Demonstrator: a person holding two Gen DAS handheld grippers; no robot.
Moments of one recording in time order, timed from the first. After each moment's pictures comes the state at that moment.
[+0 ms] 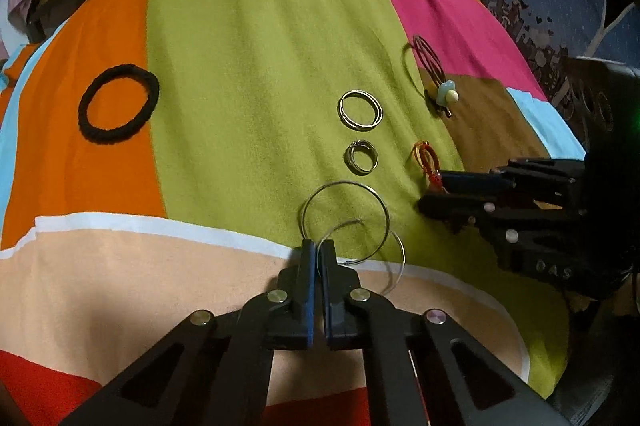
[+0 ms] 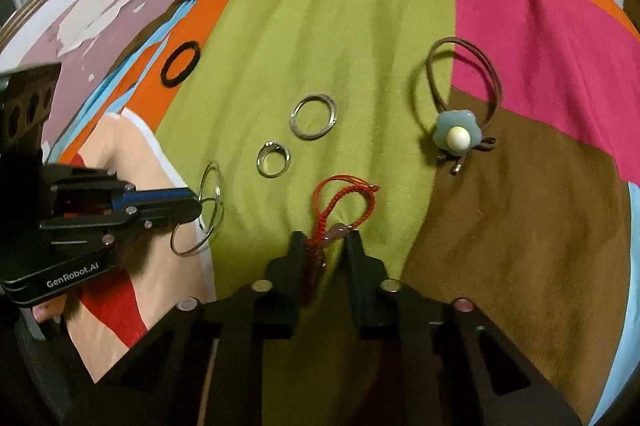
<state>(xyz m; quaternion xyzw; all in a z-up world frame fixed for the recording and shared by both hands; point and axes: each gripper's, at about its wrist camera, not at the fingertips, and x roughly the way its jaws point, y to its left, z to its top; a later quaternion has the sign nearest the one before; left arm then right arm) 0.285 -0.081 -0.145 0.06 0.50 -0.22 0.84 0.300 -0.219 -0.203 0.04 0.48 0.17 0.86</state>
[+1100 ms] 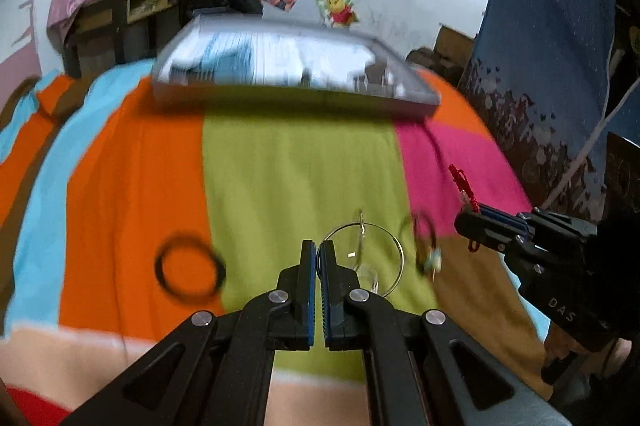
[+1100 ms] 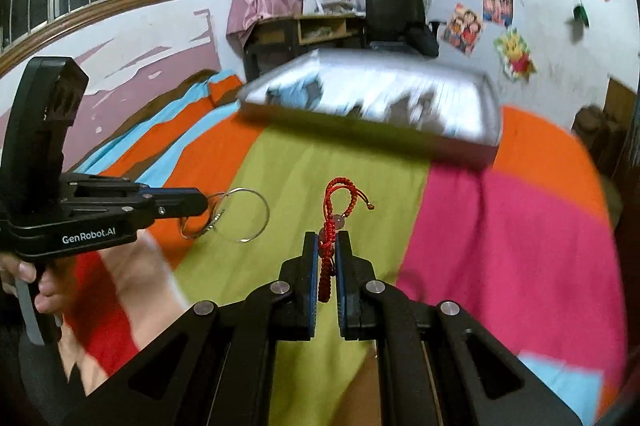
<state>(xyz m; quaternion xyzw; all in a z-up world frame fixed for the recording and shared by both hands) 0.334 -0.061 -0.032 -0.01 0.38 -0.20 0.90 0.328 -0.254 -0.052 -0.02 0.31 0.15 0.94</state>
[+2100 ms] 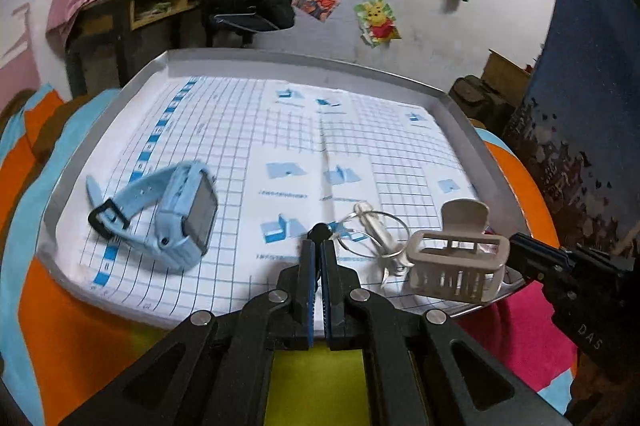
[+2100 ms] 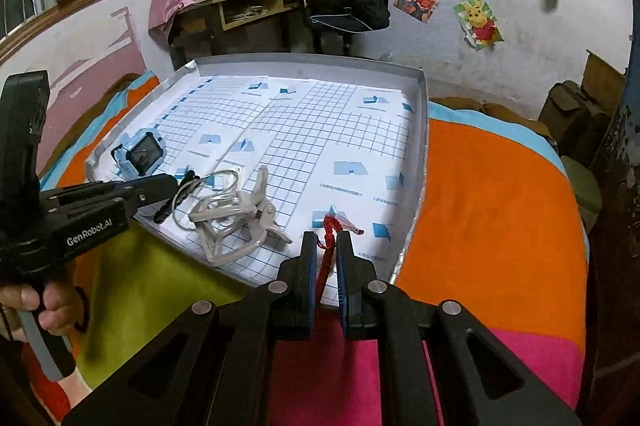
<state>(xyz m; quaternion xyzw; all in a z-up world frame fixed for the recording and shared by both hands) 0.517 -0.128 -0.032 -0.04 0.39 -0.12 0.91 0.503 -0.325 -0.045 0.00 0.38 0.08 0.92</state>
